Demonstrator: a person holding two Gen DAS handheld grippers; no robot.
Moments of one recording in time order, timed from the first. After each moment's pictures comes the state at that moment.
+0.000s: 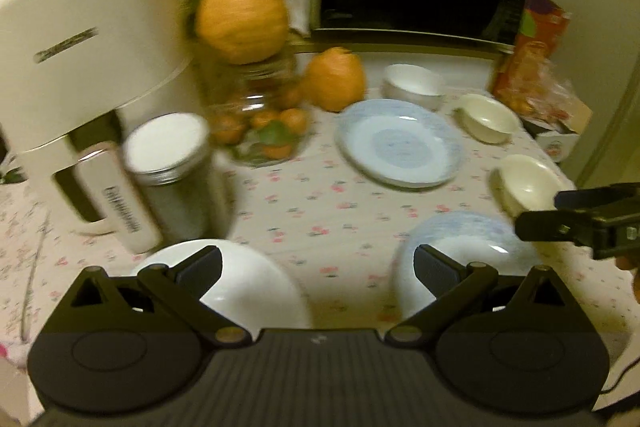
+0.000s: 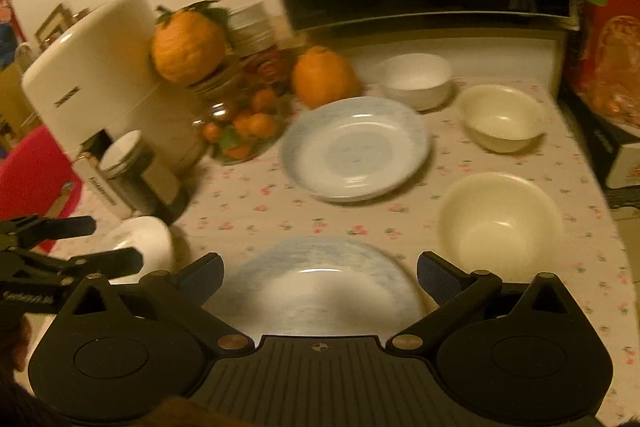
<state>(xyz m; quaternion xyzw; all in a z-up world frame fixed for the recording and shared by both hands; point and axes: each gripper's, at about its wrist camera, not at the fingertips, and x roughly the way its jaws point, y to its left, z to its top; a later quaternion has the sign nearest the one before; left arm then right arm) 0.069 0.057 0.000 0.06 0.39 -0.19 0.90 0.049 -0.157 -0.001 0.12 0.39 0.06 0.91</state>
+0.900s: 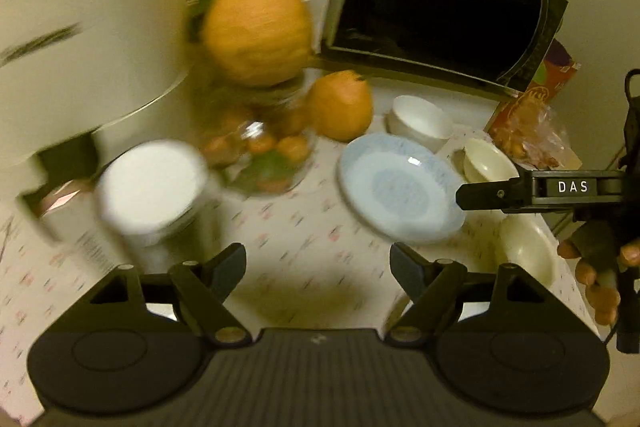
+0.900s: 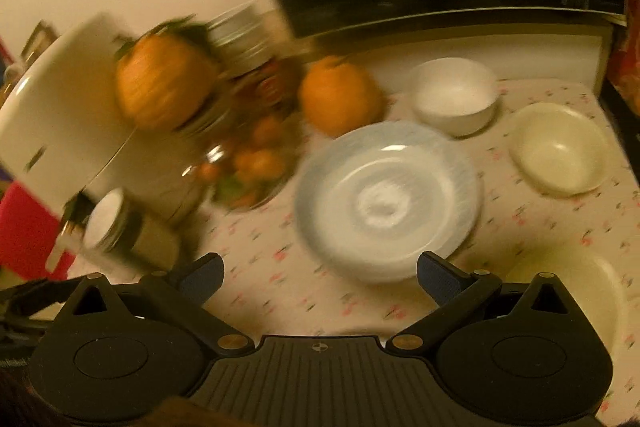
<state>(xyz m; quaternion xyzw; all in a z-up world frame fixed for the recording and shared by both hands) 0.134 0.051 0.014 -0.01 0.40 -0.22 0.89 0.159 -0.181 0.001 0.17 0.43 0.05 0.89</state>
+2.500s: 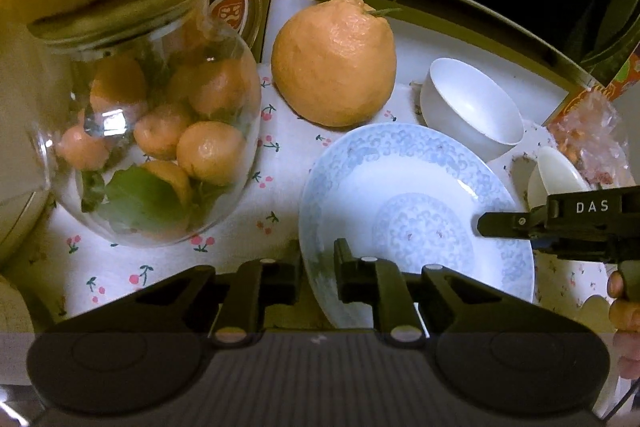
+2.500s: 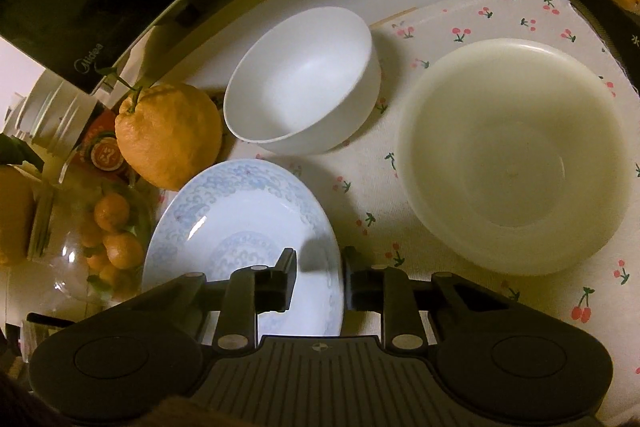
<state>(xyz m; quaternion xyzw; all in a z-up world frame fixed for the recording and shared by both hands) 0.250 -0.052 -0.083 -0.04 0.48 -0.18 0.86 0.261 -0.284 -0.090 0.29 0.50 0.00 0.82</state>
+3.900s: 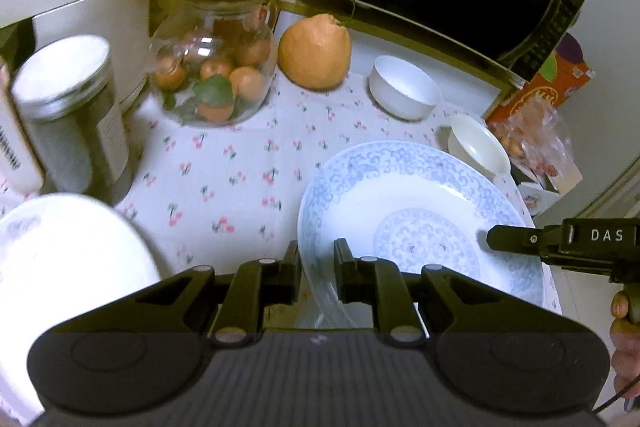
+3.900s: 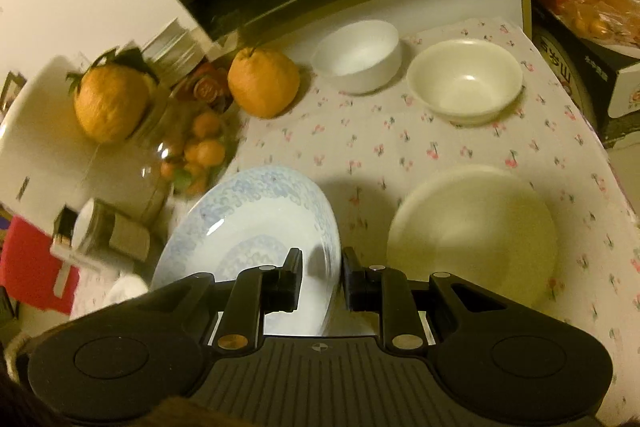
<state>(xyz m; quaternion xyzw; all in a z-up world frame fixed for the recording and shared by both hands) 0.098 0.005 -0.035 -0.08 0.45 -0.19 0.87 0.098 -0.229 -0.009 0.23 0.45 0.01 0.86</state>
